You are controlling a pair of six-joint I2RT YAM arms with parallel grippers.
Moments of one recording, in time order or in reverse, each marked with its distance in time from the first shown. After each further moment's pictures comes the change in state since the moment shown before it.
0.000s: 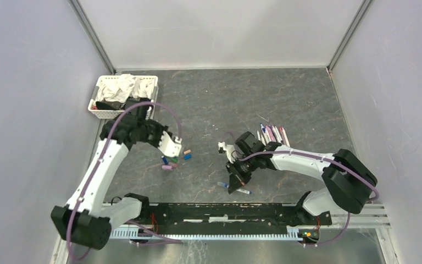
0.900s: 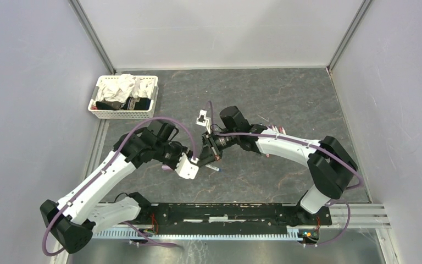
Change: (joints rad) left arm -0.528 -0.123 -0.102 -0.030 0.089 -0.383; right arm 0.007 0.202 0.361 0.345 -0.266 0.282
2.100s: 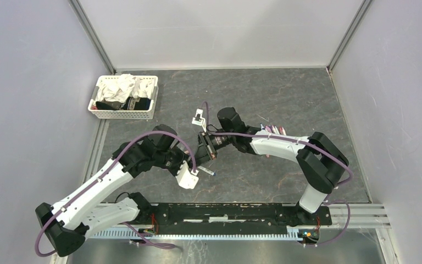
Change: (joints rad) left arm -0.113 -0.085 -0.079 0.102 -0.080 0.016; right arm 0.014 0.082 -0.015 0.265 -0.097 0.272
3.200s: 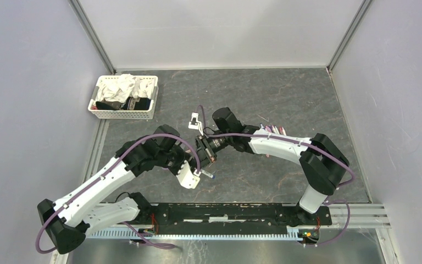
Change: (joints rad) left arm -0.018 0.027 0.000 -0.002 -0.108 0.036; right arm 0.029 -0.010 0.066 -0.200 -0.015 -0.087
